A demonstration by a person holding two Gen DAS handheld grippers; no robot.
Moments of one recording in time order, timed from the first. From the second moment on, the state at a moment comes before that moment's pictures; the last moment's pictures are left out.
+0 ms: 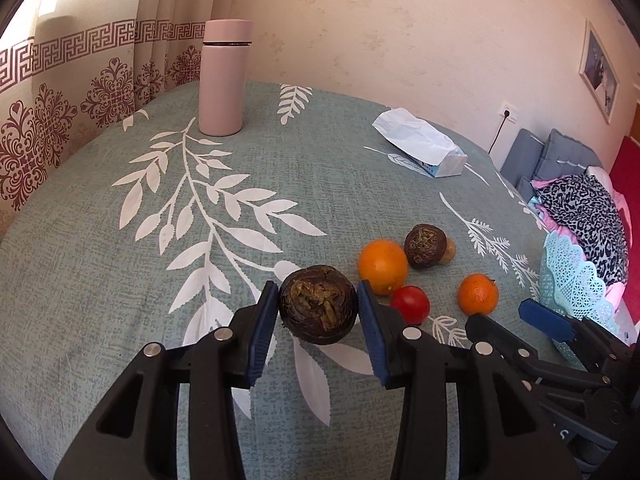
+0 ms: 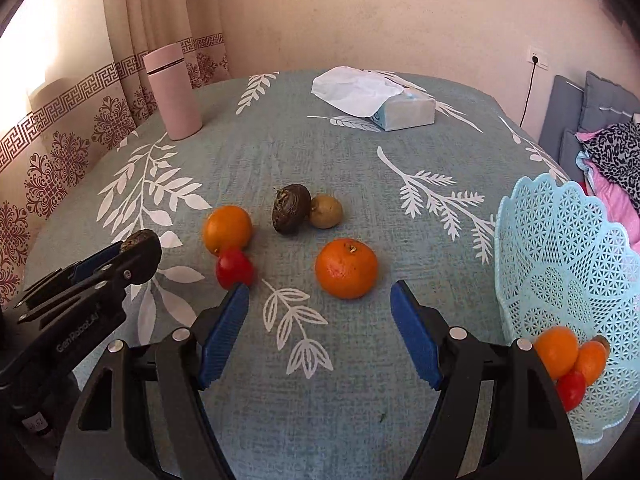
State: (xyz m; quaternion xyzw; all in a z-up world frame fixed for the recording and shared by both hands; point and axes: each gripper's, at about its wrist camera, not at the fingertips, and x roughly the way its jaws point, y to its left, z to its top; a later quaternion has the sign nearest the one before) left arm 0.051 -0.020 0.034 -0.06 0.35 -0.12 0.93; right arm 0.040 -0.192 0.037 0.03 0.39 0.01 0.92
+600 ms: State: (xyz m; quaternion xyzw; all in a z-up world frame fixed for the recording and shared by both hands) left arm 0.047 -0.025 0.034 -0.05 0.34 -0.12 0.93; right arm 0.076 -0.194 0.018 0.01 0.42 -0.01 0.91
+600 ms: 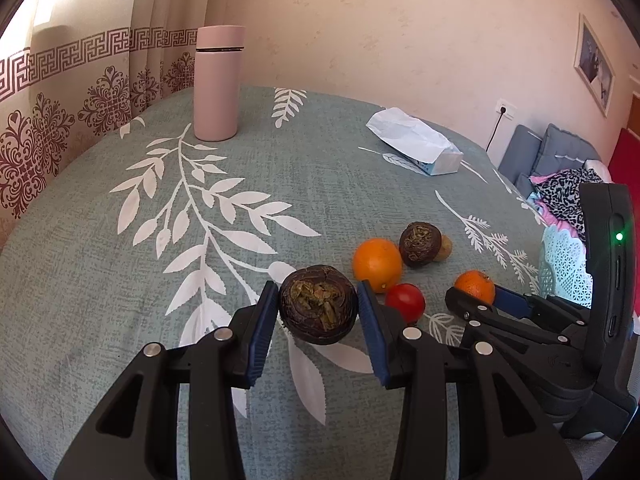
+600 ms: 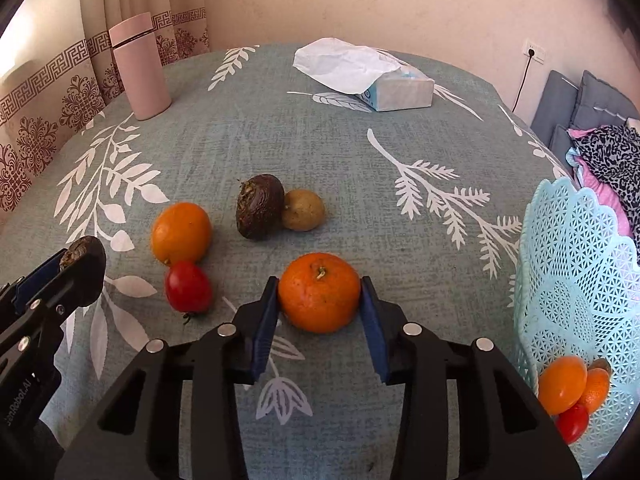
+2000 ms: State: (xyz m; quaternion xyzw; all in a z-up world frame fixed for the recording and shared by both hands) left arm 0.030 -0.044 0.042 0.00 0.30 -0.13 0.94; right arm -0.043 -0.320 0.076 0.15 0.32 -0.15 0.92
